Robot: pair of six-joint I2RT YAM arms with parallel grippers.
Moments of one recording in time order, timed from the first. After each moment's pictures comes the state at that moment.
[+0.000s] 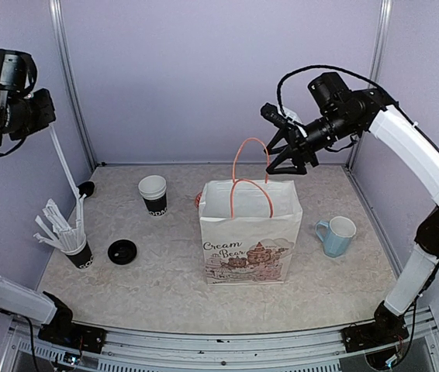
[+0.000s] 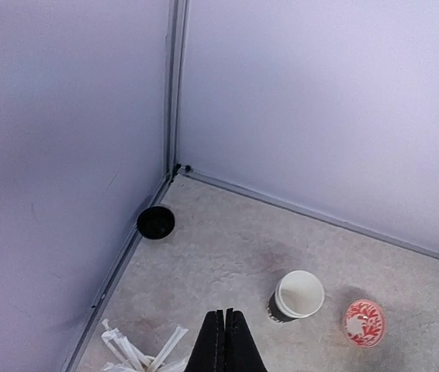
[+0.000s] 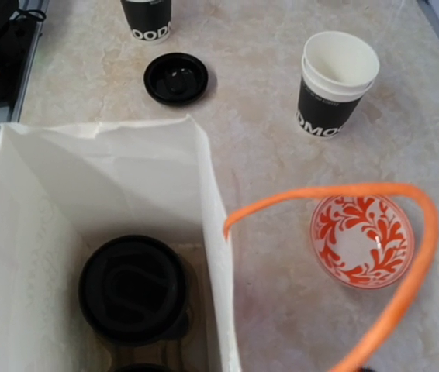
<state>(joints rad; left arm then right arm) -0.45 1.27 2.00 -1.25 -0.63 -0.49 0.53 1.71 1.98 -1.15 -0.69 -0.72</state>
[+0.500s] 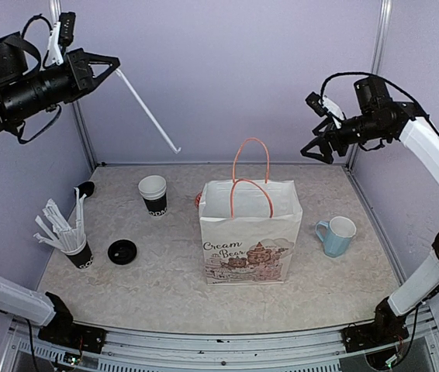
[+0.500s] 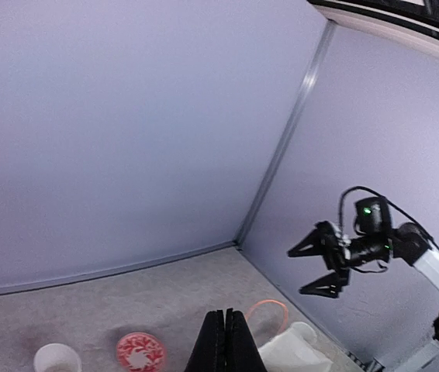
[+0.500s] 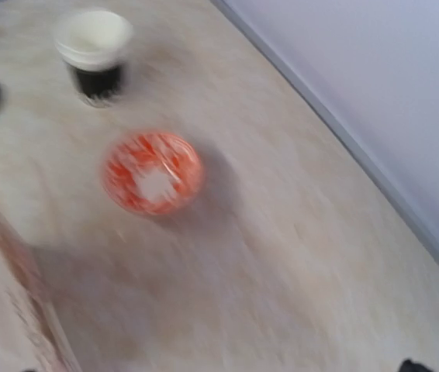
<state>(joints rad) -0.62 1.22 1.89 -0.66 -0.04 -0.33 0.29 1.57 1.83 -0.93 -0.54 -0.57</state>
